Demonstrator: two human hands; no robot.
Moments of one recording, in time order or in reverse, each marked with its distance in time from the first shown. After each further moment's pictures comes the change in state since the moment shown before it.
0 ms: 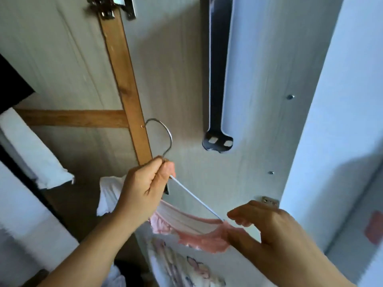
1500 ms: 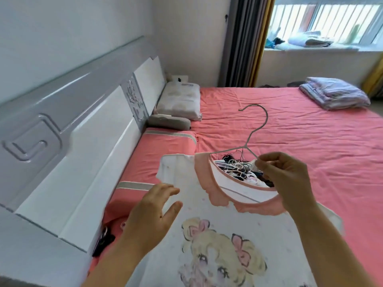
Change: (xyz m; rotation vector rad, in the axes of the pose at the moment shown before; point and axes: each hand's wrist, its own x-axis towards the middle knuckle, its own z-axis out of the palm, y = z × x) left_hand -0.172 0.403 0.491 -0.689 -1.227 0.803; right_hand -0.515 0.229 -0.176 0.059 1.764 1.095
